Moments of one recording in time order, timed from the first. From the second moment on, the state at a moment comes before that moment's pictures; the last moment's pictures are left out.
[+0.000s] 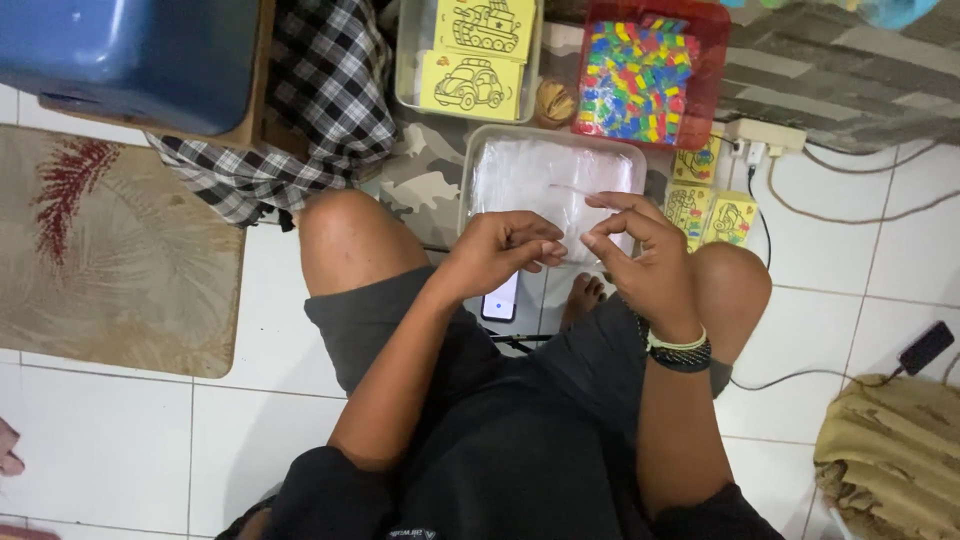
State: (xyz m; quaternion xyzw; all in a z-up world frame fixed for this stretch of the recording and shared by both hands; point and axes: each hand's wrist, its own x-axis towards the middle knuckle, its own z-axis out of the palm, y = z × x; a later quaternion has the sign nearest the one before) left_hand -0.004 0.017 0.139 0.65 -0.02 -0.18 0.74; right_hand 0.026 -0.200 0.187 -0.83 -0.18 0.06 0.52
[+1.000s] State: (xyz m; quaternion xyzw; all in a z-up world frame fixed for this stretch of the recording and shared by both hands) left_hand -0.002 0.097 0.118 0.64 0.09 -0.15 0.75; right_hand 0.332 -0.042 0.011 -0.88 -0.44 0.12 0.10
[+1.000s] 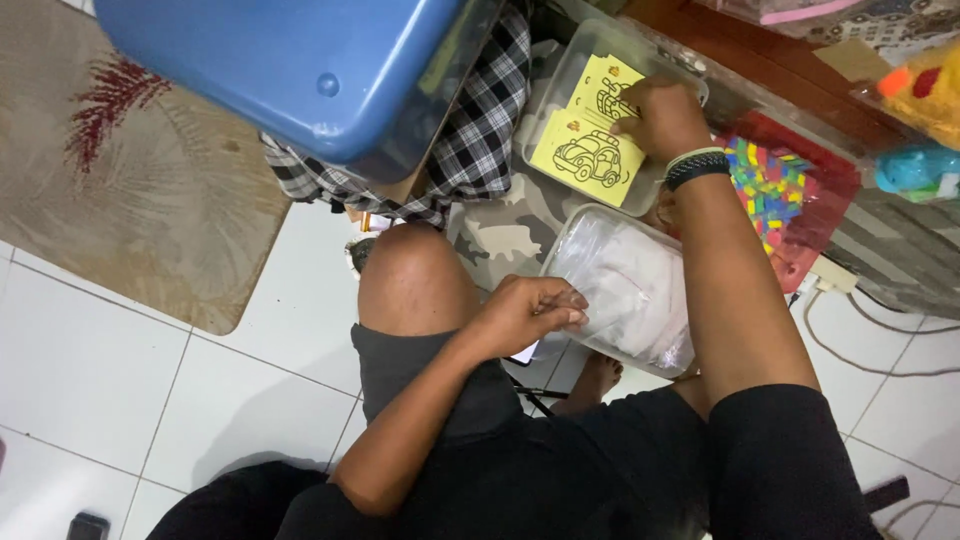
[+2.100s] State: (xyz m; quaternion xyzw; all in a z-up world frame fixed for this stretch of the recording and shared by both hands) left_hand 0.003 0.028 0.135 0.61 0.11 -0.09 0.78; right_hand 0.062 -0.233 0.141 -0.69 0.02 -0.05 0.72
